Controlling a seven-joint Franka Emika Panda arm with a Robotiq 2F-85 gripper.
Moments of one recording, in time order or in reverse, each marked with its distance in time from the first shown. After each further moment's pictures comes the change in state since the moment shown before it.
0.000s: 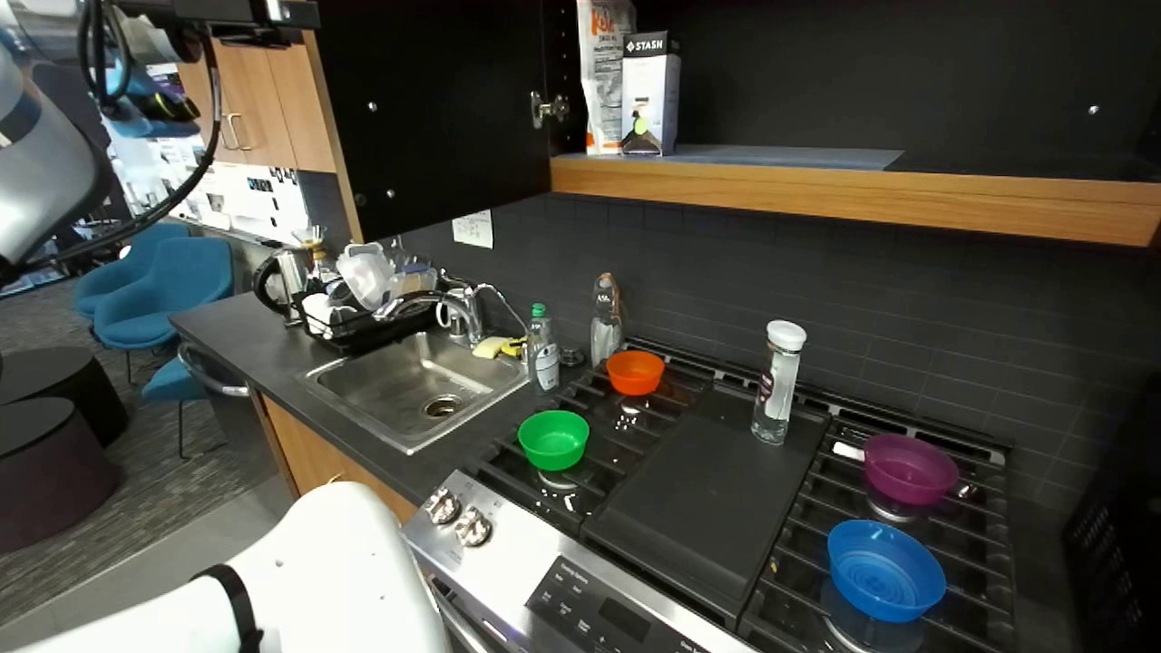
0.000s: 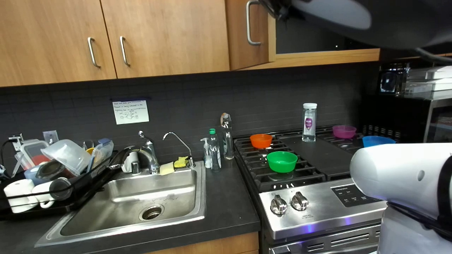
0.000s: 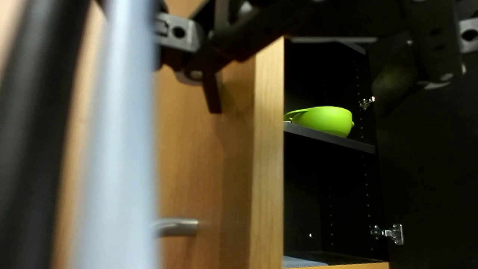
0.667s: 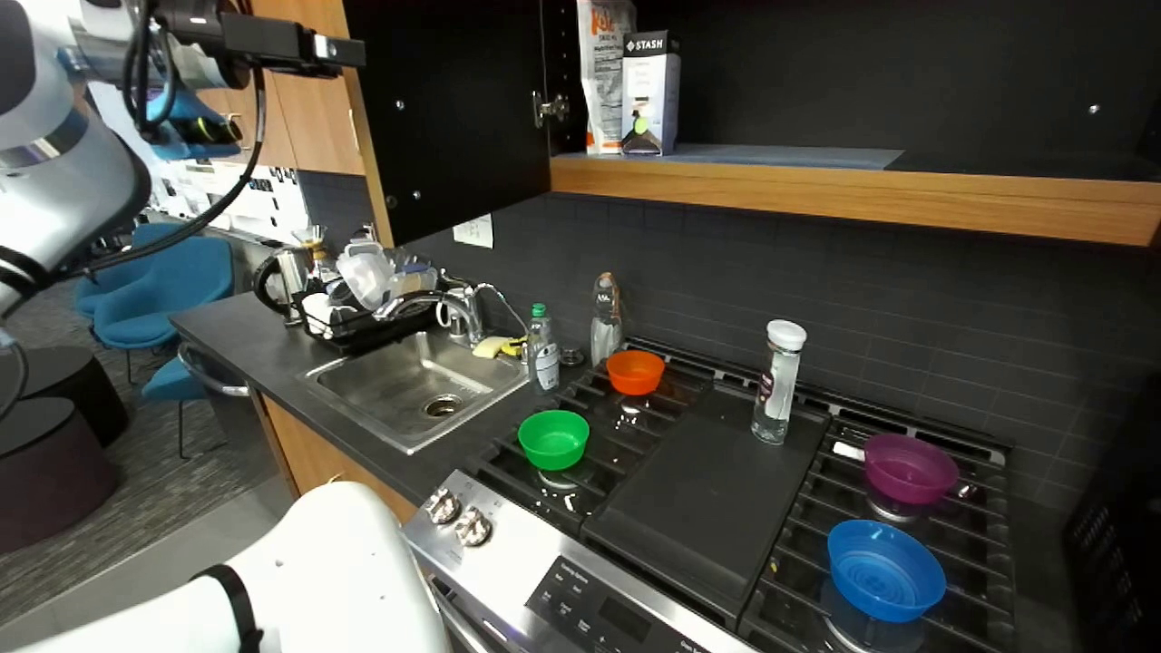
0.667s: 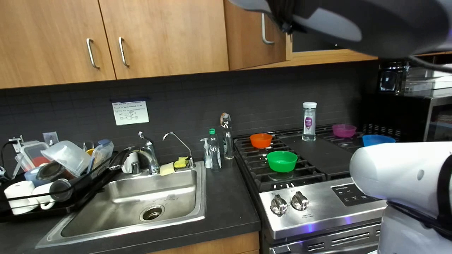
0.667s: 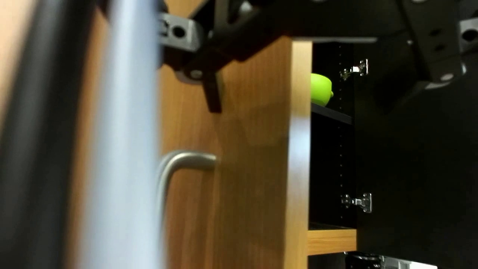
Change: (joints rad) arm 0.001 -0.001 -0.010 -0.081 -0.016 -0.045 0.003
